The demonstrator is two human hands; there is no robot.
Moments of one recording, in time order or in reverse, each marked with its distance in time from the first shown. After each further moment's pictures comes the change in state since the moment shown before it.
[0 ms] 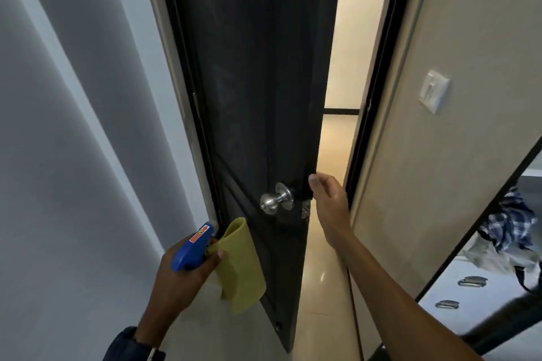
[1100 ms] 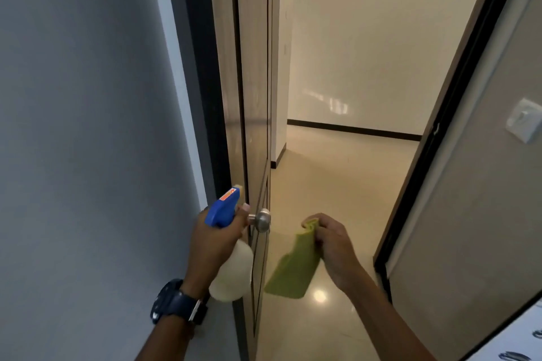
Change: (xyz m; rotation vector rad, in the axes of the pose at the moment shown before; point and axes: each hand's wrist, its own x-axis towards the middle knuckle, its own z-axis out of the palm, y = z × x) left_hand -0.006 0.007 -0.115 -0.225 0.239 -0.074; right_hand -0.126 -0.029 0.124 0.092 -0.456 0.146
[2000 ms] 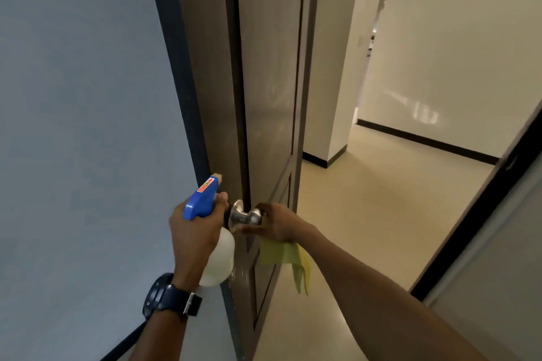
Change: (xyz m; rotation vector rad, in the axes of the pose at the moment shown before) left_hand -0.018 0.038 0.203 0.123 0.664 -0.054; right_hand 0.167 0.023 -0.101 -0.870 -0.875 -0.170
